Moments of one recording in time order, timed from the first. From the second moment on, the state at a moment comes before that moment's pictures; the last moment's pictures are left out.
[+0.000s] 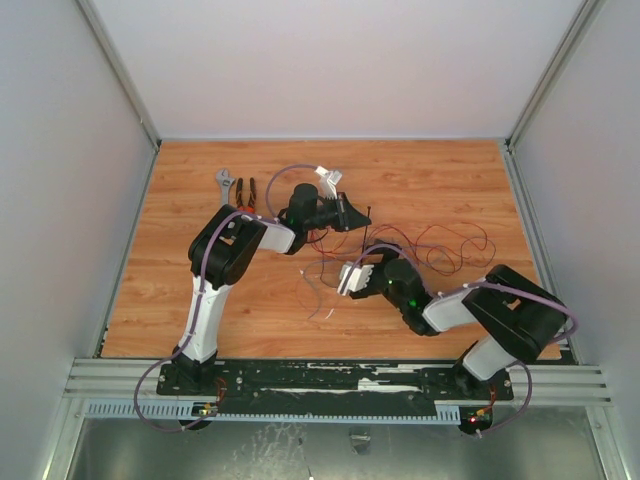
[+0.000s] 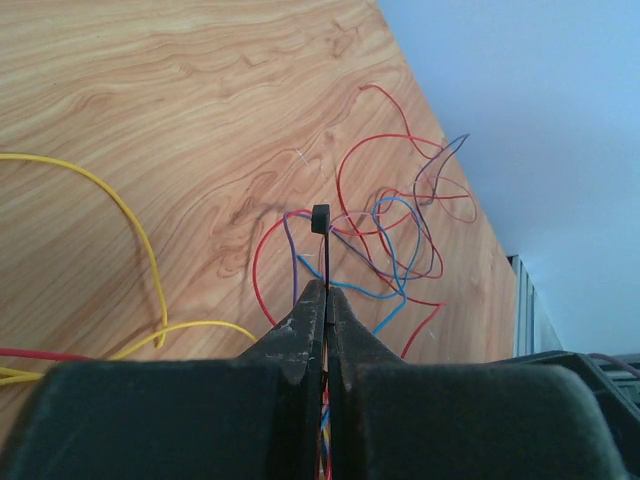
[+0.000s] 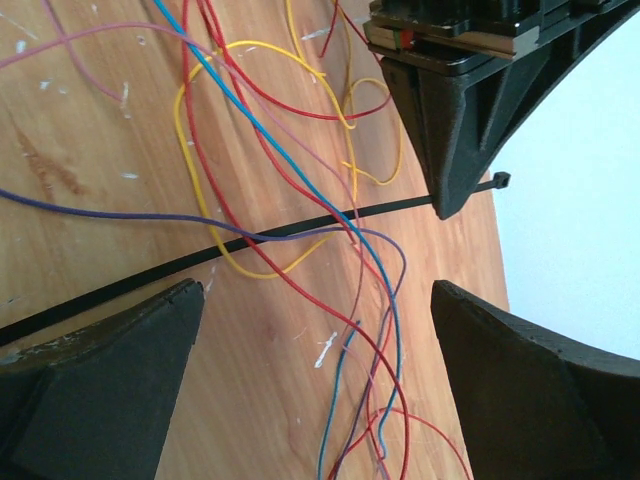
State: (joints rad) left arm -0.57 2.20 1.19 0.83 0.58 -0.73; right arm 0.76 1.54 0.30 0.89 0.15 -0.93
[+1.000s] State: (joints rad) left arm -0.57 2.20 1.20 0.80 0.58 -0.73; right arm 0.78 1.71 0.31 1.13 0.16 -1.05
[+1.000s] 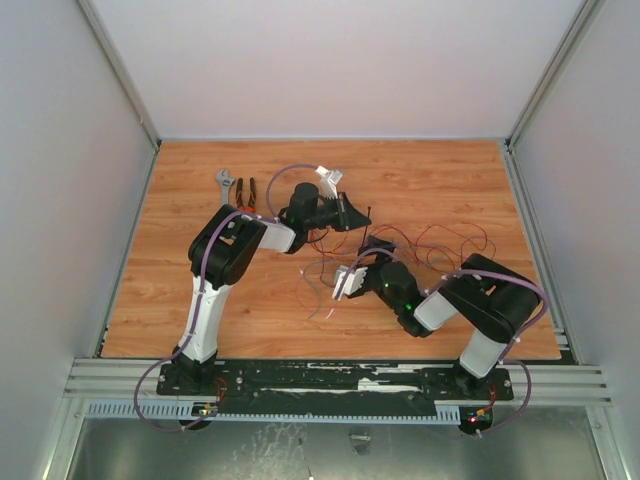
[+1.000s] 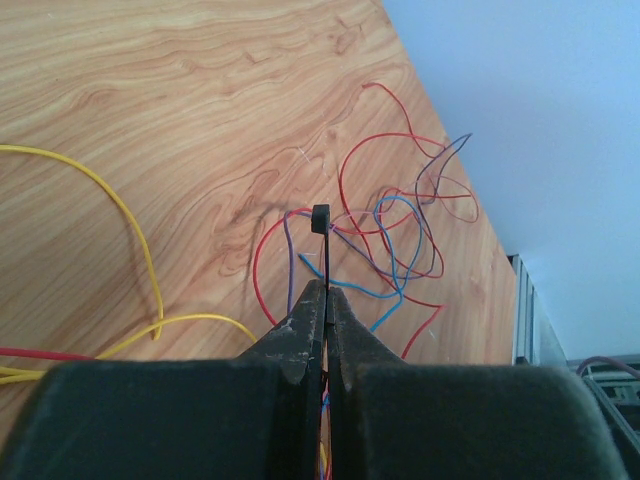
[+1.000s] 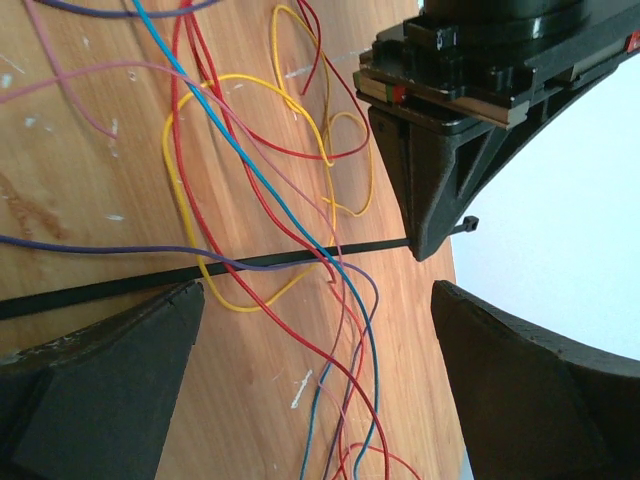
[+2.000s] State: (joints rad) left arm -0.57 2.20 1.22 0.77 0.58 -0.73; right arm 0.91 1.73 0.24 1.27 0.28 -1.06
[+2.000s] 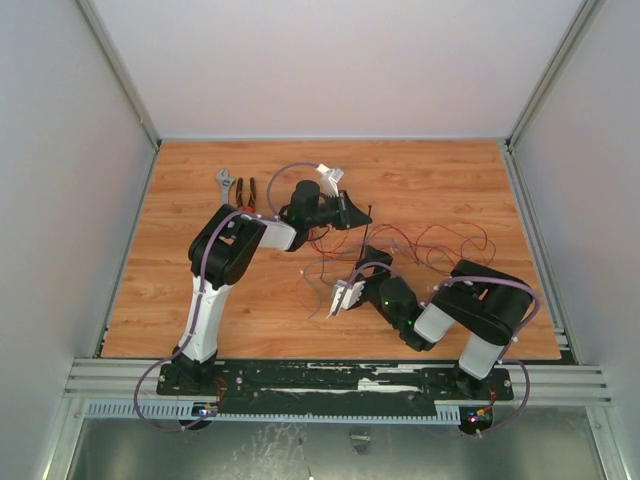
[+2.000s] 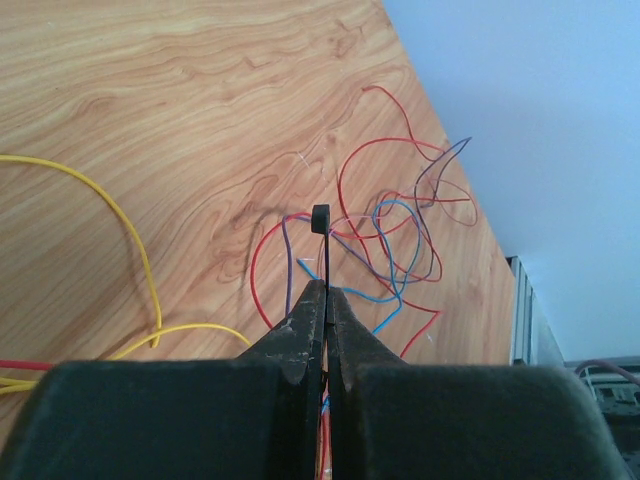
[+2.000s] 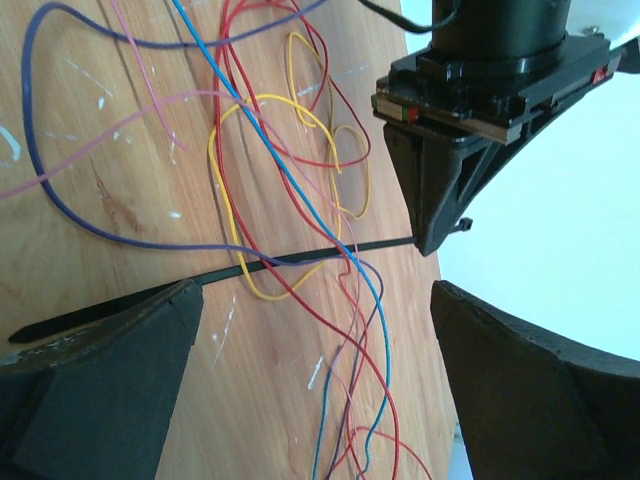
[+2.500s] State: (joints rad) left arm -0.57 2.20 1.24 0.74 0.58 -0.73; right arm 0.89 1.68 0.19 1.29 0.33 -1.06
